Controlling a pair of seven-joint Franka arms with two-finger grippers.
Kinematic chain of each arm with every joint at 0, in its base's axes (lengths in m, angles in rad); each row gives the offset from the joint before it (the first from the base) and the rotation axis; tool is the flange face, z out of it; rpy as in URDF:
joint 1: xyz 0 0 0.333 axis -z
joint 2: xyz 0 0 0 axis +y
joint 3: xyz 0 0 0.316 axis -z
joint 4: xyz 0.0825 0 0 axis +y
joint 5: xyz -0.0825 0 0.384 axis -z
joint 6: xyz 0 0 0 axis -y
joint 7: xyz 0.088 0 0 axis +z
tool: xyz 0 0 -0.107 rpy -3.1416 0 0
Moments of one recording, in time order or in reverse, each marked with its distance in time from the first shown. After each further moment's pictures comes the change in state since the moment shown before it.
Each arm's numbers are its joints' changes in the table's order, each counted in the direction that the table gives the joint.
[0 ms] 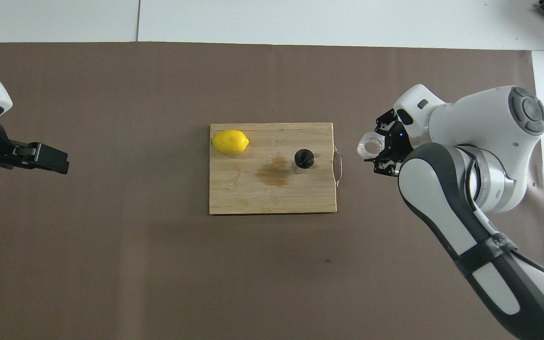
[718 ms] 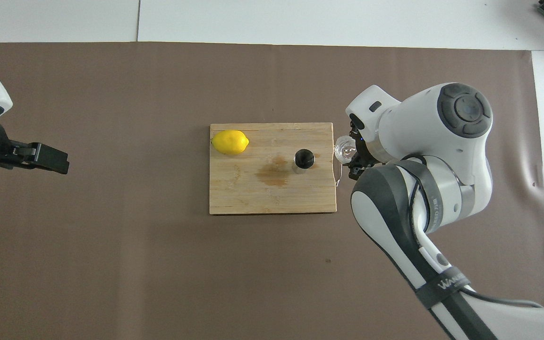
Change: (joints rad) left arm 0.000 0.000 0.000 0.000 0.000 0.000 0.000; right arm -0.154 0.002 -0.001 -0.087 0.256 -0.081 -0.241
